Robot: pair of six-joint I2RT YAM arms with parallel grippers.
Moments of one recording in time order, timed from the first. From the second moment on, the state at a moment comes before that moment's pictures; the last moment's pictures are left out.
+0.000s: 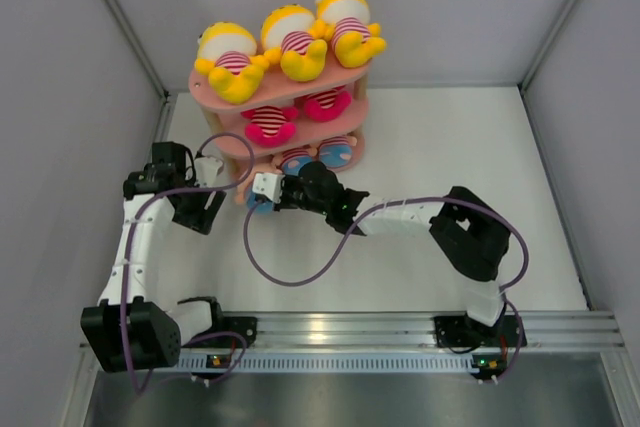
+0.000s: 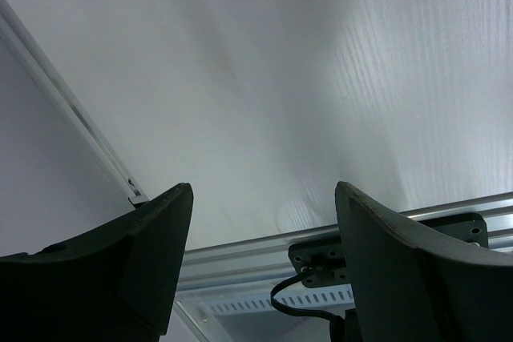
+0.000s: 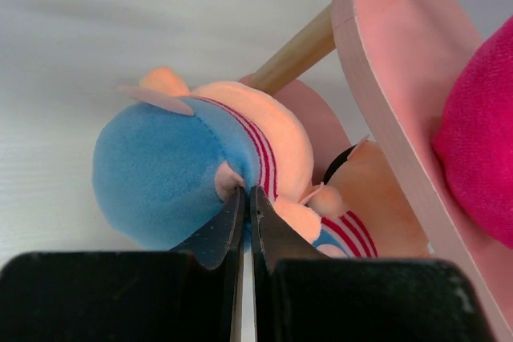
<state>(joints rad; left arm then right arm) 0.09 1.15 1.08 -1.12 0.03 0.47 1.02 1.90 1.23 0.42 -0.10 -0.64</state>
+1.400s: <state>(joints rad) 0.09 1.15 1.08 -1.12 0.04 0.47 1.01 2.07 1.33 0.46 0.02 -0.89</state>
